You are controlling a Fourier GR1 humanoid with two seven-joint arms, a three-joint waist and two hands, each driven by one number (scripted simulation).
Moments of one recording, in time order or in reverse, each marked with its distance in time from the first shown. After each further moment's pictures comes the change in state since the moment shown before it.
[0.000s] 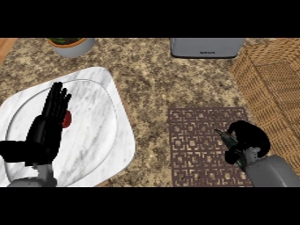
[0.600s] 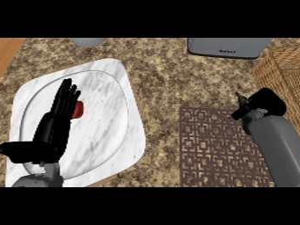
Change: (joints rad) left arm -0.024 -0.018 -0.041 -0.015 -0.005 -0.026 -0.010; right arm -0.298 0.057 -0.291 0.307 0.138 -0.309 0.238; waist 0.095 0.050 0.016
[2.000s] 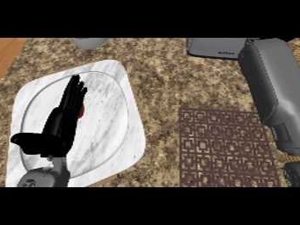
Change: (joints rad) left arm -0.047 -0.019 -0.019 0.033 -0.026 0.019 0.031; right arm -0.612 0.047 -0.266 0.366 0.684 -0.549 0.132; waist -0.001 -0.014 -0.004
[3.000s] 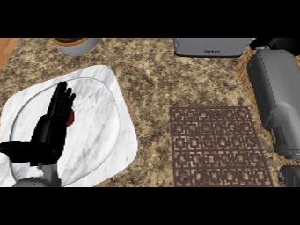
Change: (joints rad) left arm 0.068 0.012 0.038 -0.032 0.003 0.017 -0.005; right arm 0.049 0.030 -0.261 0.027 0.313 -0.003 0.043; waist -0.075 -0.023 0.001
